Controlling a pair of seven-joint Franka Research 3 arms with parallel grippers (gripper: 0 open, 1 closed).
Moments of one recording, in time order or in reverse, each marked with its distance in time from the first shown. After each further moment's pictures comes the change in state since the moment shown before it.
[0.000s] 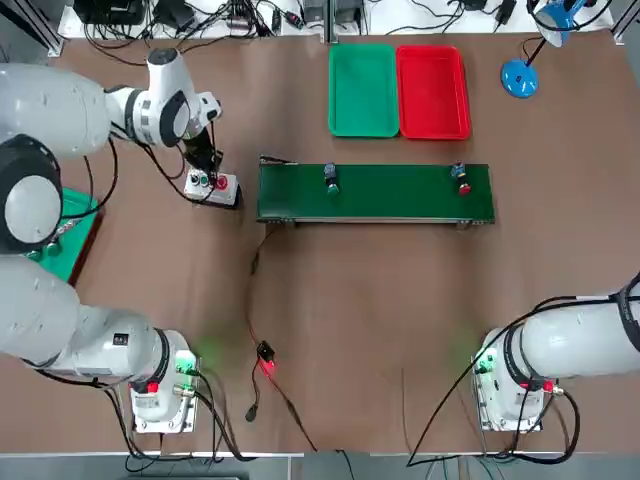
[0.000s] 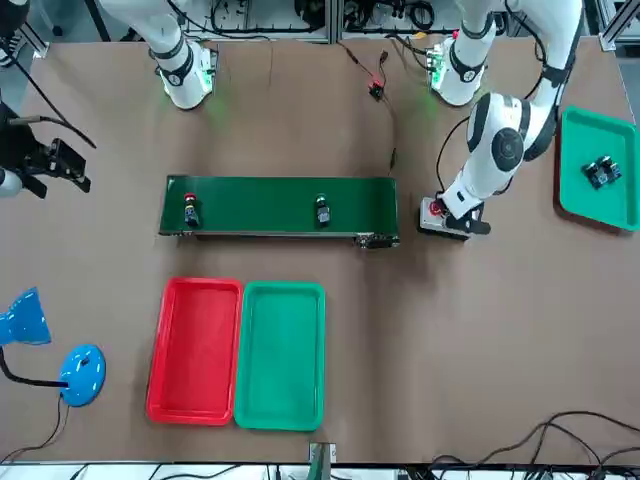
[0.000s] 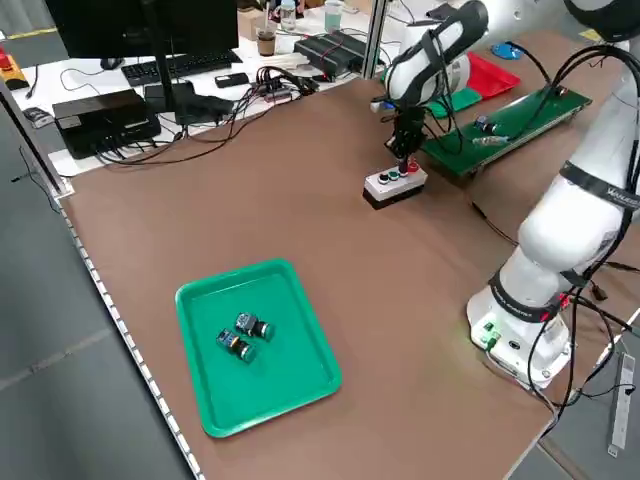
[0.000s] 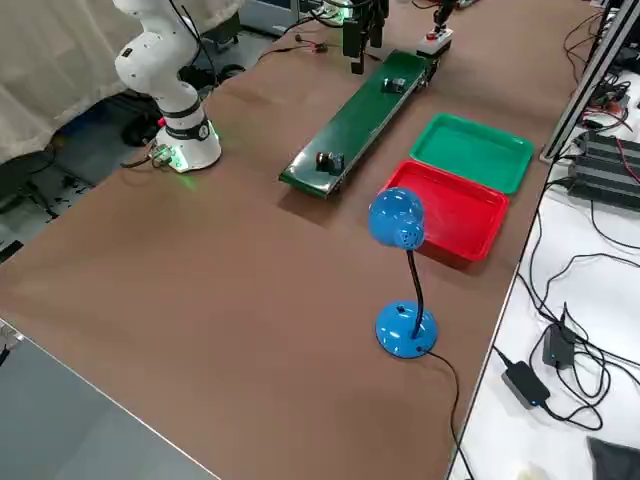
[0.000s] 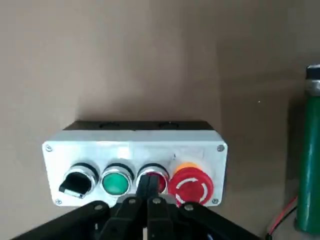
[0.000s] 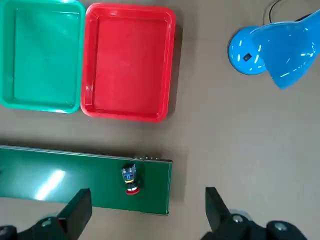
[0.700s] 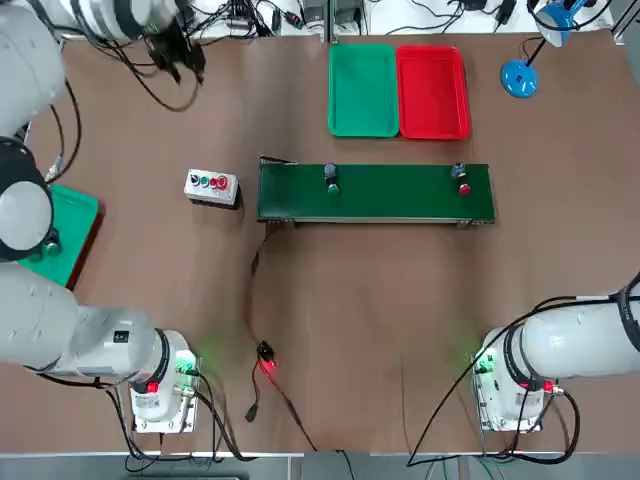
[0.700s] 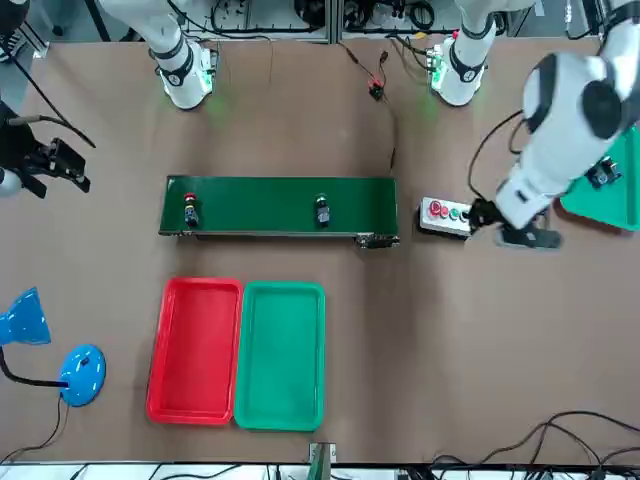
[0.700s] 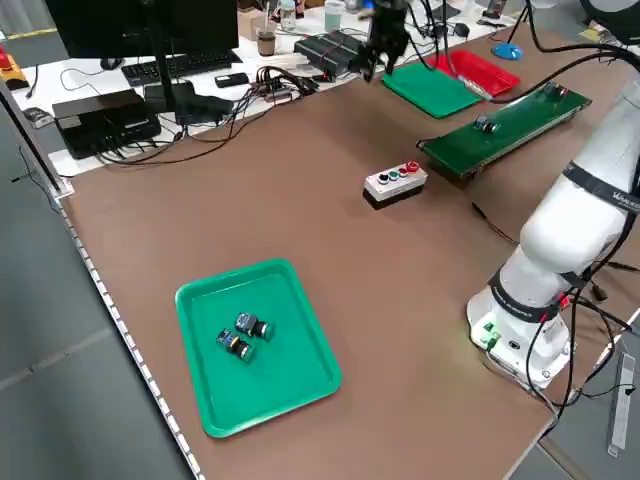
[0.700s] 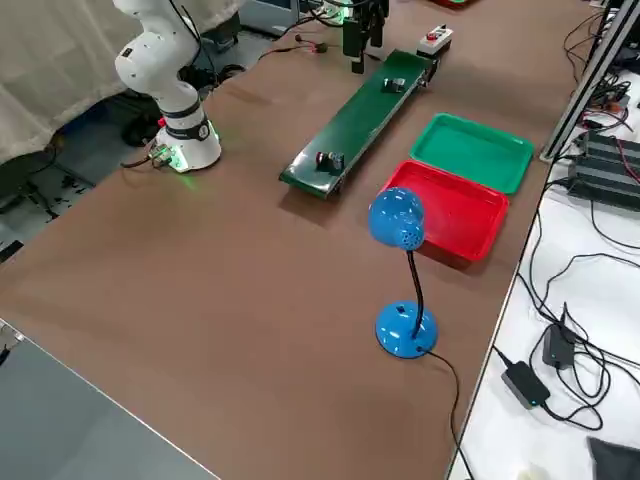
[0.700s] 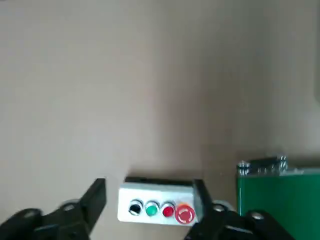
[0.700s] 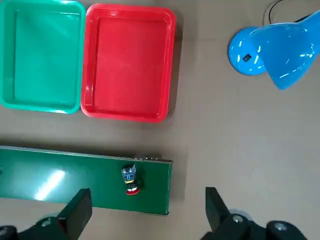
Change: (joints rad) left arm 0.044 -0.043 0.065 0.488 0.000 -0.291 -0.003; right arm 0.000 0.000 0.001 0.002 0.000 0.000 0.000
